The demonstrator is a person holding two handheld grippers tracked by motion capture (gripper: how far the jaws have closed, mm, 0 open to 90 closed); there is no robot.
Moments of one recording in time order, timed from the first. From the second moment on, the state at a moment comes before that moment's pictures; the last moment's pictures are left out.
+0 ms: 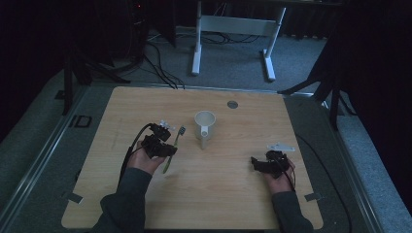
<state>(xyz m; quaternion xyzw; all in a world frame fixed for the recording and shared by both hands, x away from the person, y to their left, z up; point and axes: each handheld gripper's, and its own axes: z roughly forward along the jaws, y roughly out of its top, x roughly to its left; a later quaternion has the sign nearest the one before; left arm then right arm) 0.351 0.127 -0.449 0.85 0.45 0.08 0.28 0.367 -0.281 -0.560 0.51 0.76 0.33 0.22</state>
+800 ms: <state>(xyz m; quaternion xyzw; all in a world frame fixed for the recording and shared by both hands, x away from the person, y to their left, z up) 0.347 0.132 -0.441 0.82 0.45 0.10 0.35 0.367 -0.281 -0.560 0.51 0.76 0.33 0.22</state>
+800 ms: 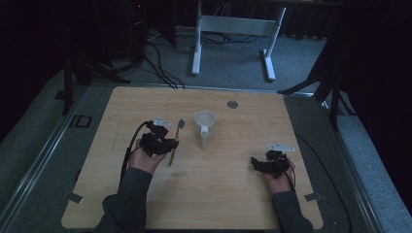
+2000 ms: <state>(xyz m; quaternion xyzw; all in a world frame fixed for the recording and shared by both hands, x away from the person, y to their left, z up) 0.346 0.134 -0.431 0.79 0.44 0.12 0.41 0.367 -0.281 -0.560 0.51 0.77 0.33 0.22</state>
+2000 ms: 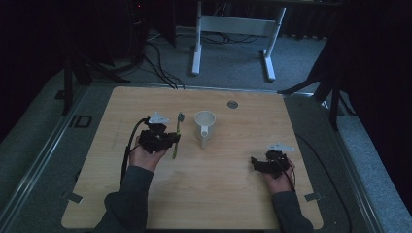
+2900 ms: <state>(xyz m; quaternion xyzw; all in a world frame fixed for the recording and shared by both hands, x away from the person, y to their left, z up) 0.348 0.130 -0.422 0.78 0.42 0.14 0.44 0.367 -0.281 -0.560 0.51 0.77 0.33 0.22</state>
